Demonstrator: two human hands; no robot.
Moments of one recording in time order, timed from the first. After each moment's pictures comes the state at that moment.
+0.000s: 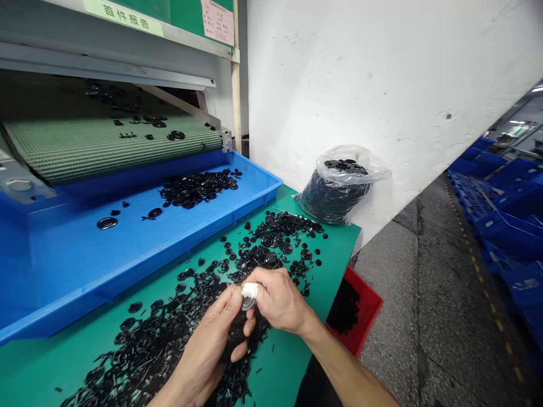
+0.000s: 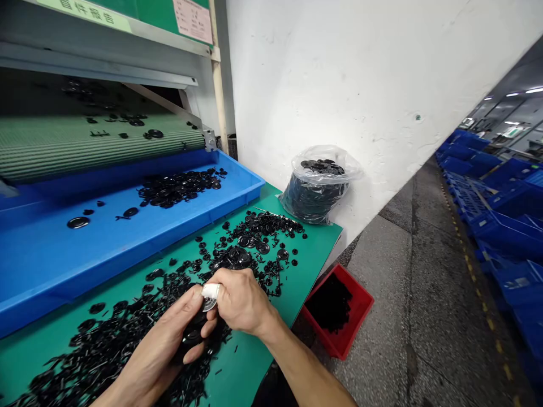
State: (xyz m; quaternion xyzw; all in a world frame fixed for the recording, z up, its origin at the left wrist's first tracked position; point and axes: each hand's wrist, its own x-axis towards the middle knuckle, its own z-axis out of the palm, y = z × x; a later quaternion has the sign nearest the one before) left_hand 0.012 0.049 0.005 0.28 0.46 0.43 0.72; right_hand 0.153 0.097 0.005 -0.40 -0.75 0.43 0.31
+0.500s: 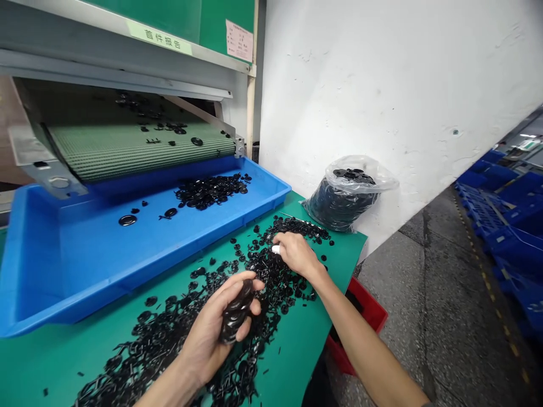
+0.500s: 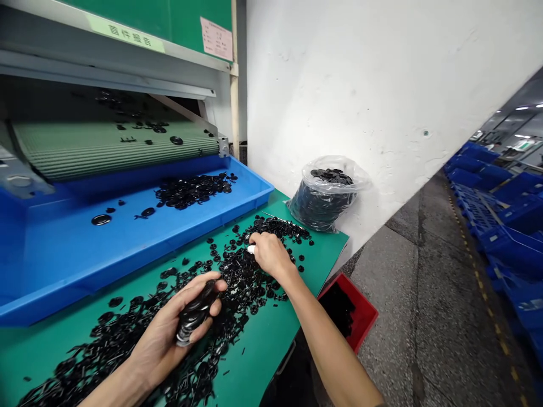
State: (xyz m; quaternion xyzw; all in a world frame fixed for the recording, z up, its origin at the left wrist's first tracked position) left_hand 0.000 0.062 0.010 0.22 0.39 0.53 0.72; right_hand 0.178 0.182 0.005 -0.52 -0.80 0.21 0.22
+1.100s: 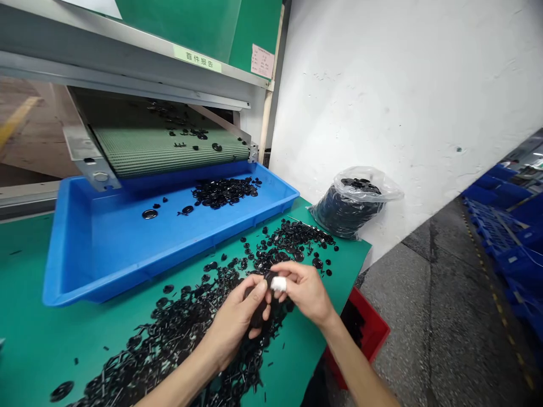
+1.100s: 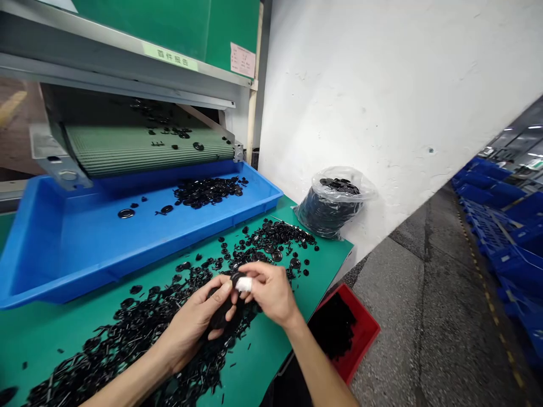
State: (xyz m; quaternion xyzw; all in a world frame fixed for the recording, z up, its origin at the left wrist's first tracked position) left_hand 0.009 0.056 0.004 0.37 0.44 0.45 0.69; right_hand 0.165 0.104 -0.004 -0.42 -0.63 0.51 0.40
